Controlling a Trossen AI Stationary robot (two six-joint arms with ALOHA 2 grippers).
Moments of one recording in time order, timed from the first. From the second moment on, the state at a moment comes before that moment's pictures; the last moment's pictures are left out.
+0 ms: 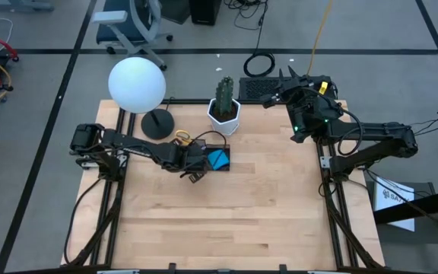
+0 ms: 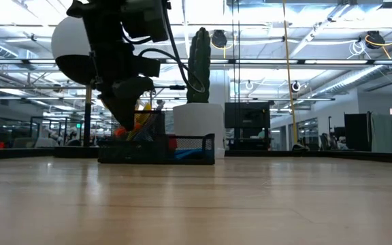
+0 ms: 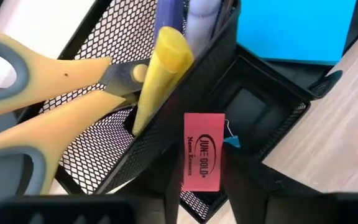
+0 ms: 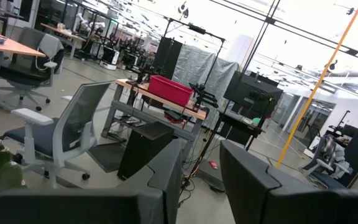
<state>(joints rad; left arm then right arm) -0.05 1.68 1.10 -0.81 -0.42 -0.64 -0.06 1.23 1.18 0.46 1.28 -0.75</state>
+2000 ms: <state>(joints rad) -0.29 1.20 1.10 -0.48 -0.56 -0.18 0.02 1.23 1.18 0.25 1.39 -0.16</state>
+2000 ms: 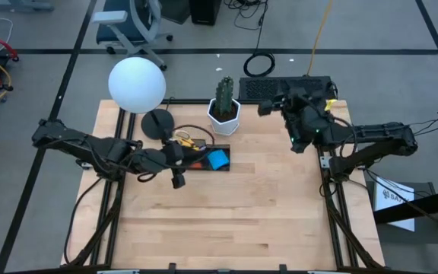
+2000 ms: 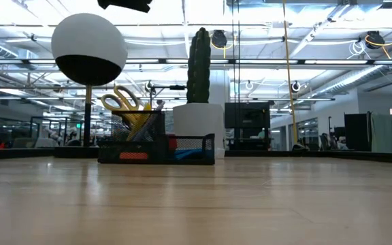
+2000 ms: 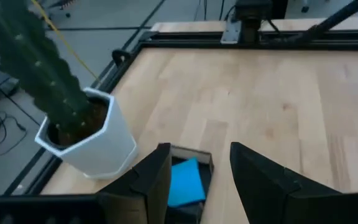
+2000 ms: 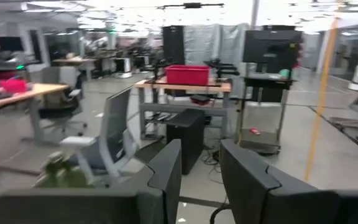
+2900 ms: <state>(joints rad) -0.35 1.00 1.10 -0.52 -0.54 -0.09 0.27 1.13 1.07 0.15 0.57 -0.10</state>
